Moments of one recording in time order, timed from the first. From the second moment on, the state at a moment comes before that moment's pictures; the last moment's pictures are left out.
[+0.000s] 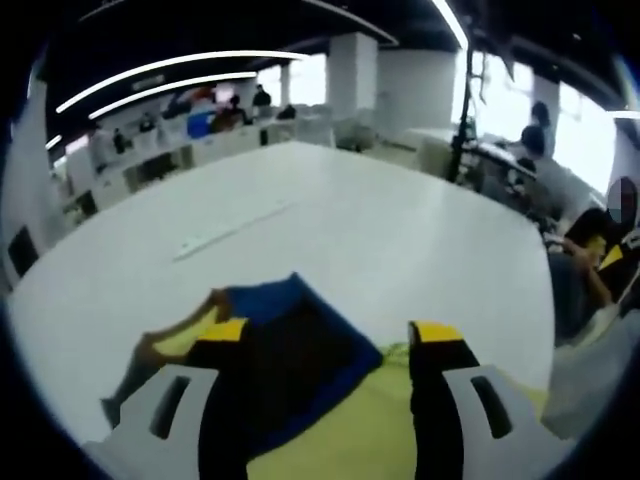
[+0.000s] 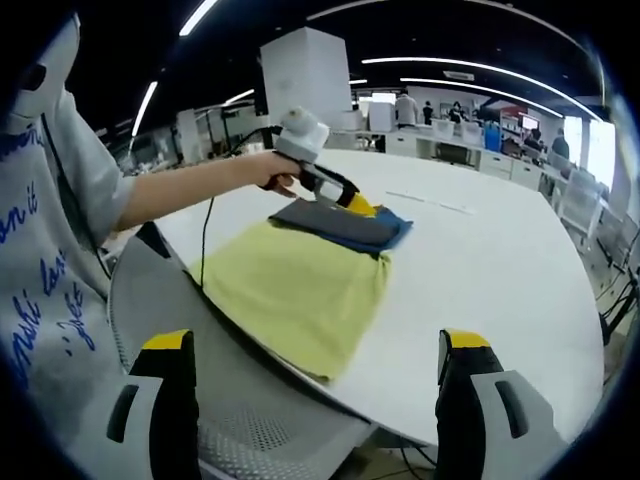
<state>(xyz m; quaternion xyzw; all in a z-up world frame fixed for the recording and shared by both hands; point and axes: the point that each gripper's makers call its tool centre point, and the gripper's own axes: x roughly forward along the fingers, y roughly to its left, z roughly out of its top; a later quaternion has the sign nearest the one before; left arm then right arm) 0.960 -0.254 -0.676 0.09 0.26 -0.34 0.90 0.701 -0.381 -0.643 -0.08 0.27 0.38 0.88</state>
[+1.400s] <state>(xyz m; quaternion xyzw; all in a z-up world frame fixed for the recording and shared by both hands) 0.918 -0.226 -0.645 0.10 0.24 -0.35 0.90 0.695 -0.364 -0.643 -0.08 0.27 0.39 0.87</state>
